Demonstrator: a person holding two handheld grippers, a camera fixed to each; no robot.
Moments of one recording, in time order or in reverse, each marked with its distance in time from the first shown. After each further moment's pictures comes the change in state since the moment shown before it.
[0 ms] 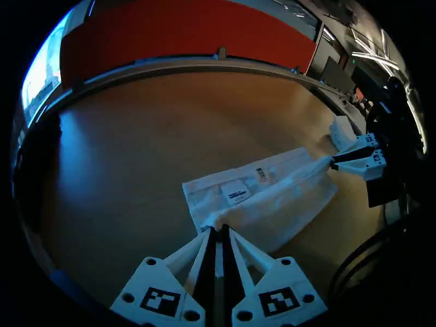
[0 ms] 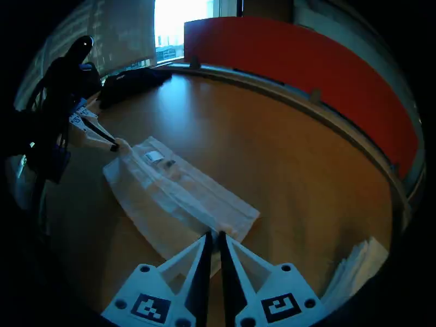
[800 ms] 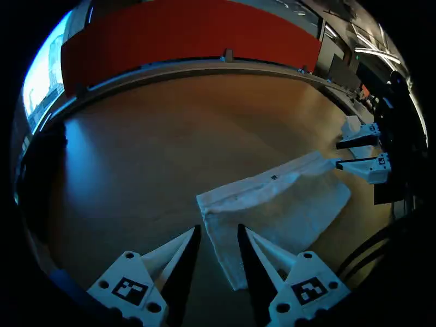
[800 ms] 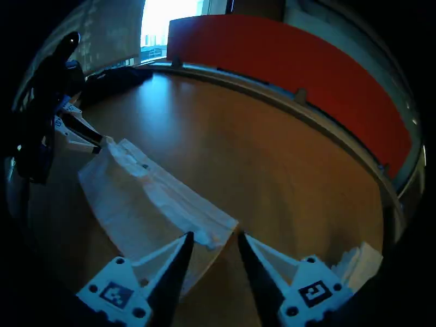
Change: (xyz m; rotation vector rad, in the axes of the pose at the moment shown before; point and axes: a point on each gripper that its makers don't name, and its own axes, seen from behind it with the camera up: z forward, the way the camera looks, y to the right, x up) left arm 0.014 -0.018 0.010 0.061 0.018 0.025; right arm 0.011 0.035 0.016 -0.130 0.017 0.007
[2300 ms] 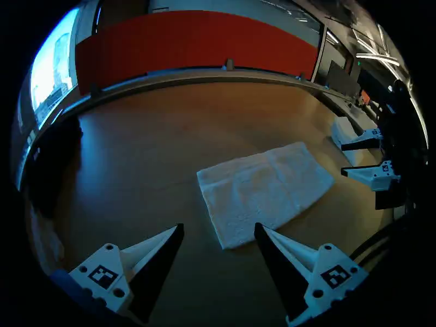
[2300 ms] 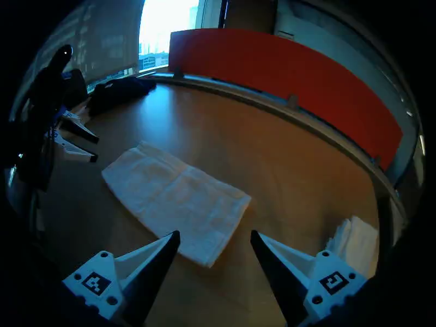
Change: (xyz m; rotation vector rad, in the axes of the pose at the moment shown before) left arm -0.033 0.010 -0.064 0.022 0.050 -0.022; right arm -0.017 -0.042 -0.062 -0.012 0.041 0.039
